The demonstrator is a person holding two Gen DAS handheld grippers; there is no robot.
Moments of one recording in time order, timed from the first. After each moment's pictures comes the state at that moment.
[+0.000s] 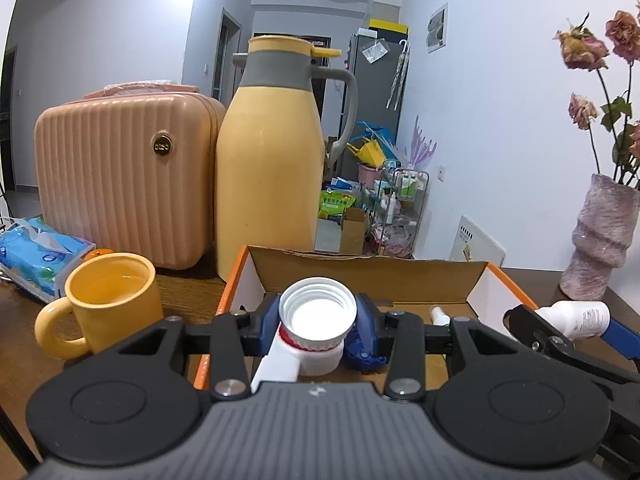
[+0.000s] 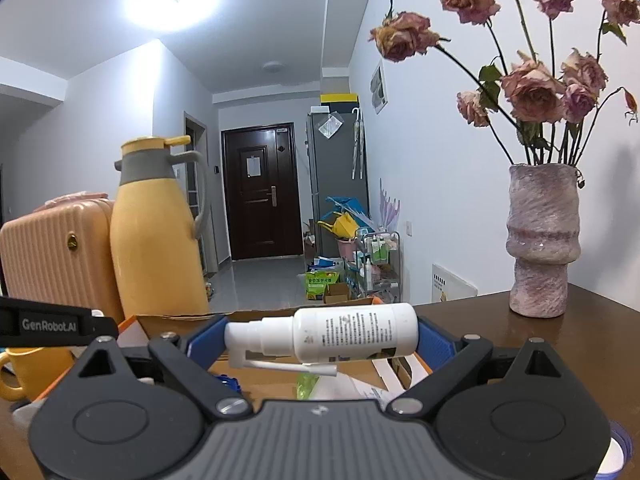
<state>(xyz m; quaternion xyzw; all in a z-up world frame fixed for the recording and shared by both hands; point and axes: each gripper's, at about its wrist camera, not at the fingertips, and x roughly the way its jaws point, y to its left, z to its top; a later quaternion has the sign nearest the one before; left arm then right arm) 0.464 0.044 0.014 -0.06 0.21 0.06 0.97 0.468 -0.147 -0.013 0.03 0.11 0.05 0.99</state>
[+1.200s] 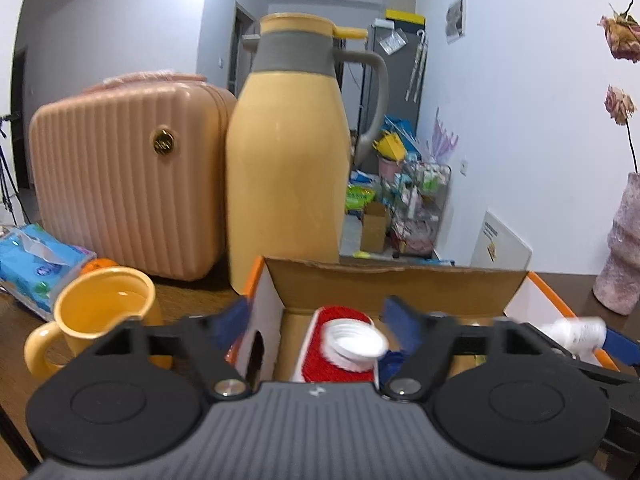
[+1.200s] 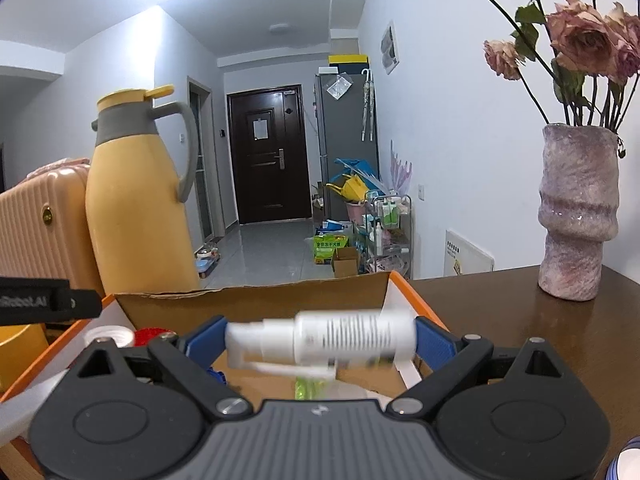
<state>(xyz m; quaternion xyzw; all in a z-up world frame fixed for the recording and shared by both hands) 0.504 0.057 0.009 -0.05 0.21 0.09 0.97 0.531 -0.144 -0.027 0.03 0.17 0.06 0.98</state>
